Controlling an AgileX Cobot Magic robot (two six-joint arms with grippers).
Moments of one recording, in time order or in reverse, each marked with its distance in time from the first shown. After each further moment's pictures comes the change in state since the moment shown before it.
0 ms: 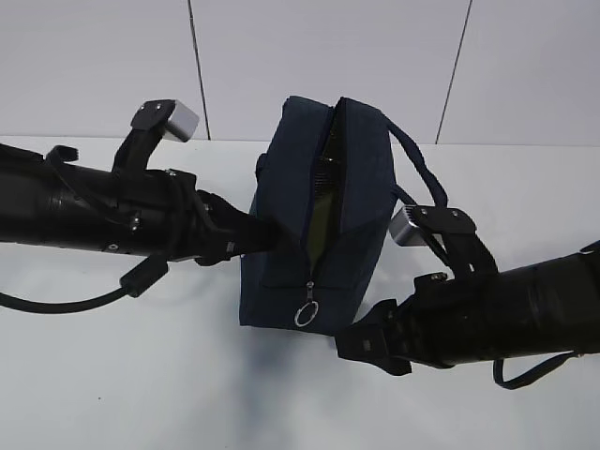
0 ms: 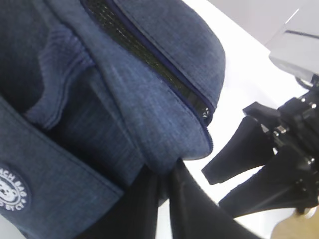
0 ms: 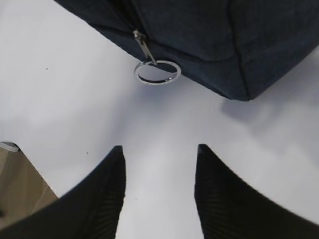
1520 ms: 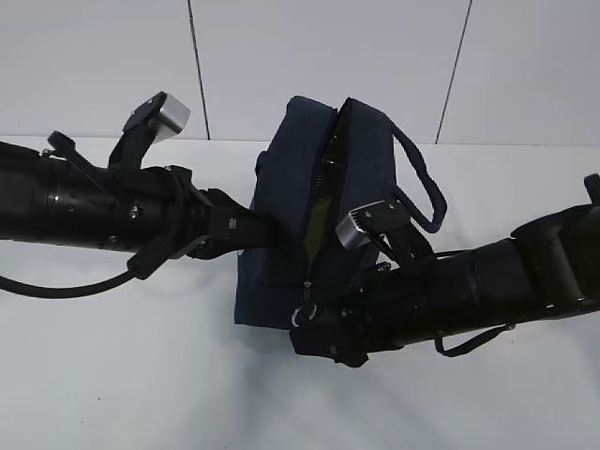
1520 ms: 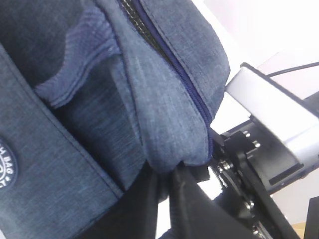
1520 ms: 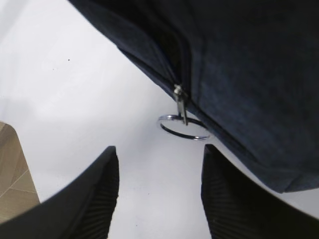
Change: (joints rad) left arm 0.000 -0.012 0.000 0.008 0.002 -0.213; right arm 0.000 0.196 -0.152 0.000 0.142 -0.263
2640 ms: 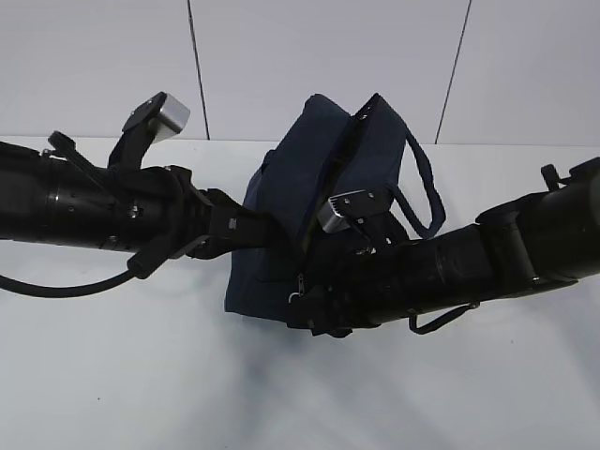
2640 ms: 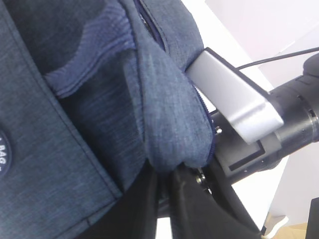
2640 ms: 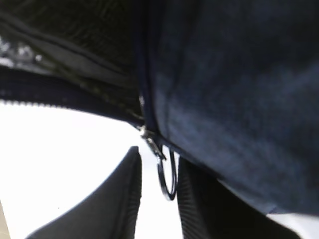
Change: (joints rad) left arm 0.000 0.000 0.000 0.000 -0.006 0.000; right arm 0.000 0.105 -0.119 0.000 -0.014 0.024
